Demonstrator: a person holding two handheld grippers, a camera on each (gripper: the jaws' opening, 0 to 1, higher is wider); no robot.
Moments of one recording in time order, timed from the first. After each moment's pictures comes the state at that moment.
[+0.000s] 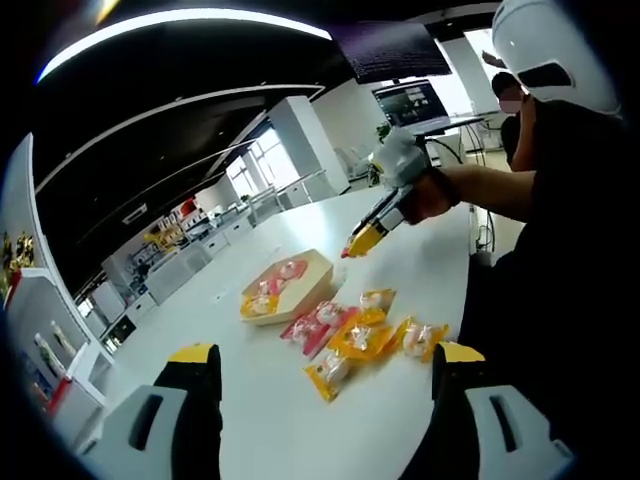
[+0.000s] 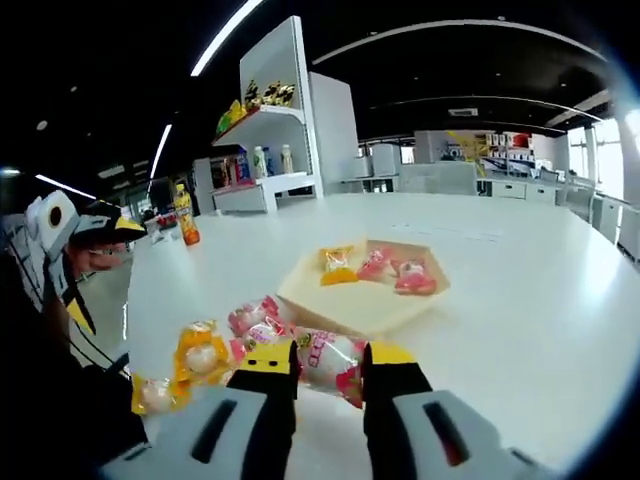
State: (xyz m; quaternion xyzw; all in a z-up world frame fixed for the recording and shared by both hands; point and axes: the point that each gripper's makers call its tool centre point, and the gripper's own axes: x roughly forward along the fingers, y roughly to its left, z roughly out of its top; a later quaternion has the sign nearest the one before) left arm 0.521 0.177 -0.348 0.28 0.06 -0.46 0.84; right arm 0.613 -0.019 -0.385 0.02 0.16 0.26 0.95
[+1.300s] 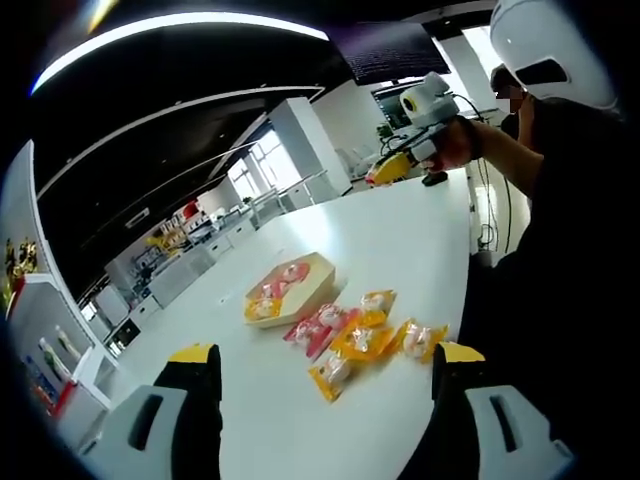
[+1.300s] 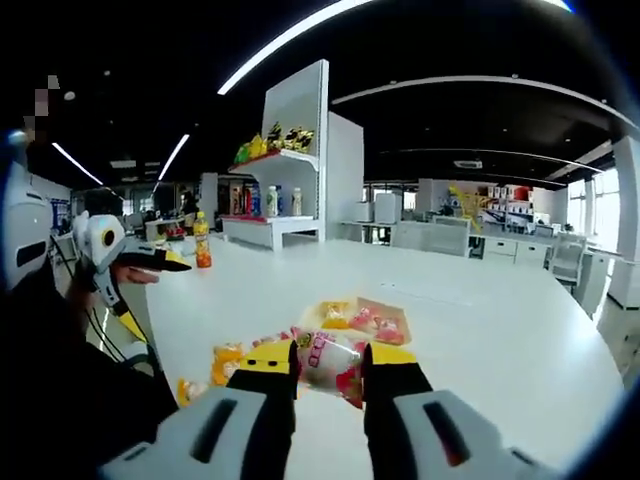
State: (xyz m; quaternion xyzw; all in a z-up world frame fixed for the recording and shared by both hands) left arm 0.517 0.178 -0.343 0.28 0.06 -0.45 0.84; right arm 0.552 -0.053 -0.302 -0.03 0.07 0.25 0.96
